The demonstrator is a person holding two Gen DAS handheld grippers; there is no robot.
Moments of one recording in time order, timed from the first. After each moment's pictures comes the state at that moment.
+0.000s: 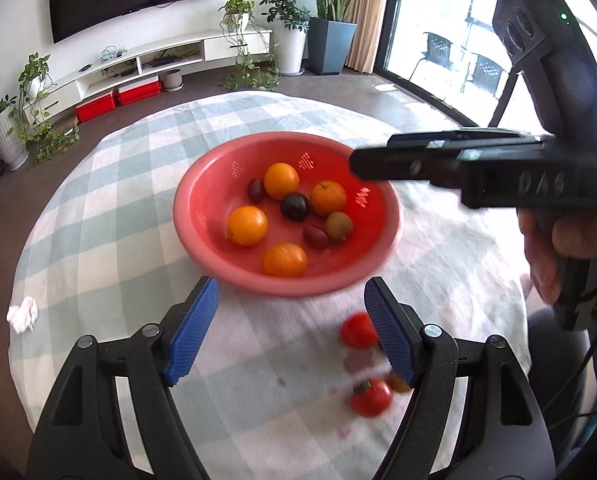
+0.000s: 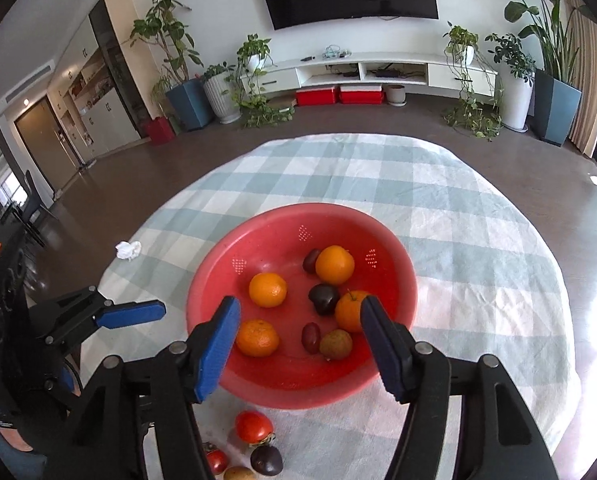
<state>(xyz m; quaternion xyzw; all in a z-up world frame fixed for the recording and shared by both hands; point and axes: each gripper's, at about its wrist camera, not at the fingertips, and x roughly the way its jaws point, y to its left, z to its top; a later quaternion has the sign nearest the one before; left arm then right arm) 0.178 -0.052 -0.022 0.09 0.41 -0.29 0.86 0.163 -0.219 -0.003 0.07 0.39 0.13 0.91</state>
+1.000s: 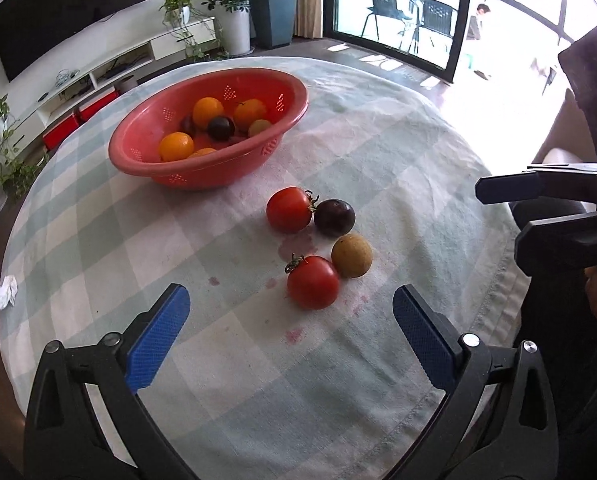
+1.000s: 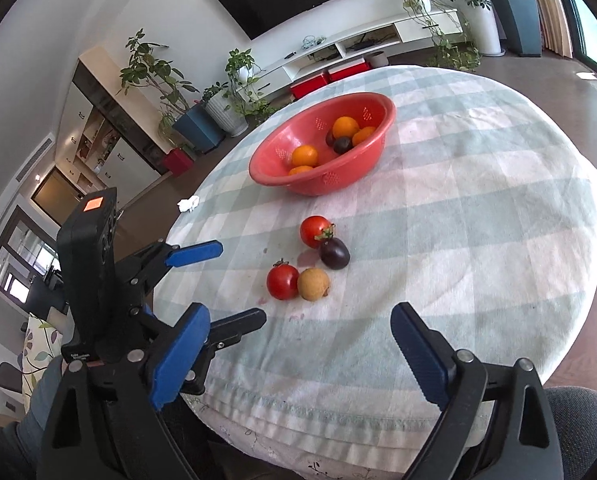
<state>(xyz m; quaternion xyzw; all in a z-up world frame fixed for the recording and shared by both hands) 0.094 -0.063 -0.069 0.20 0.42 -0.35 0.82 -0.004 -0.217 -0.058 0.21 0.41 0.13 0.88</state>
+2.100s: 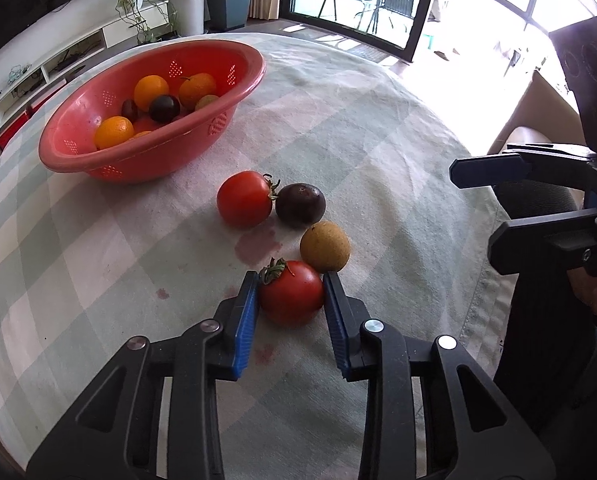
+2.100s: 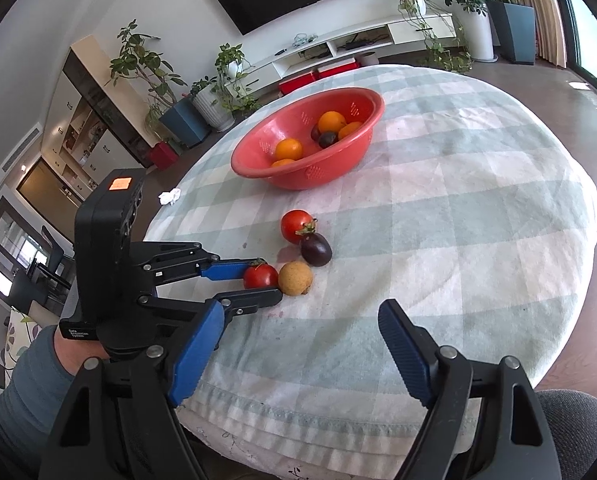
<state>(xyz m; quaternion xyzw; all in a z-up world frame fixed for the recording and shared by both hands) 0.114 -0.078 -0.093 0.19 0.45 -0.41 0.77 0.000 -0.213 -0.064 0.18 0.42 0.11 0.89</state>
